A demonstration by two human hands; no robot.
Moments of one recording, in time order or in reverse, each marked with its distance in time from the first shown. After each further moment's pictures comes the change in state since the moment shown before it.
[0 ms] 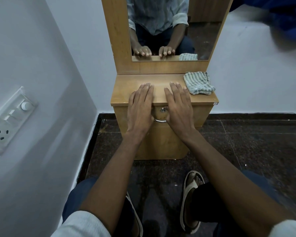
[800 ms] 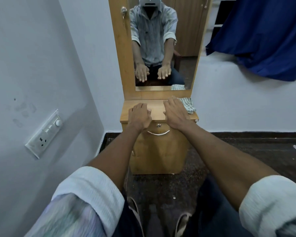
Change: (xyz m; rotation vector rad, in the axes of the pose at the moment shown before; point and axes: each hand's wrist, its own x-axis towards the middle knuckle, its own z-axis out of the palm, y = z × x) left_hand 0.037 0.027 -0.106 -0.022 -0.346 -0.162; right_hand 0.049 0.014 -0.096 -0.042 -0.301 -0.061
